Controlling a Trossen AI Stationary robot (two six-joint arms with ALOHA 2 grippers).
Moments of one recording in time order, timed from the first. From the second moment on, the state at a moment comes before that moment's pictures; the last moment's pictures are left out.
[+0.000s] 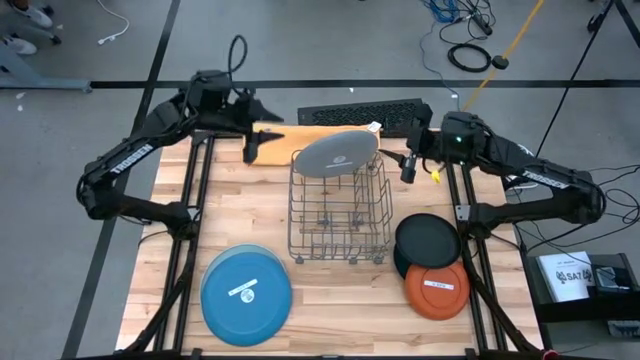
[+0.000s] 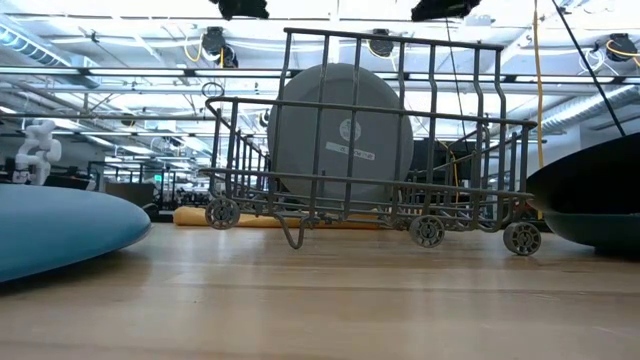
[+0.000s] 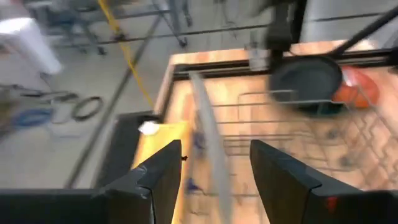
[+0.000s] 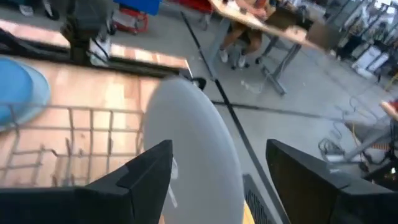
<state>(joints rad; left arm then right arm) 0.62 1.24 1.47 -0.72 0.42 0.39 -0.36 1.01 1.12 -0.41 0.05 -0.37</state>
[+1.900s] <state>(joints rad) 0.57 1.41 1.08 -0.35 0.49 0.34 -0.76 1.39 1.12 -0.51 -0.60 -0.58</state>
